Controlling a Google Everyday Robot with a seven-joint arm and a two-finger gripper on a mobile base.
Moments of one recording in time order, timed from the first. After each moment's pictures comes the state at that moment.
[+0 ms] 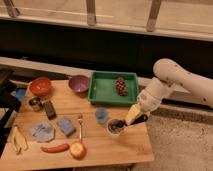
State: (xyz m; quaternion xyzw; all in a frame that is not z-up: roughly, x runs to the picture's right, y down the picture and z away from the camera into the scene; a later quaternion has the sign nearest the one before) arm 0.135 0.146 0.638 -0.57 0.10 0.54 0.61
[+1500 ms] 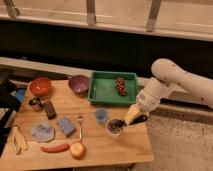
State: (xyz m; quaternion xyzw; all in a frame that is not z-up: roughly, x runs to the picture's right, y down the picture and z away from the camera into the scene) arm 0.134 0.146 0.638 -0.57 0.10 0.54 0.61
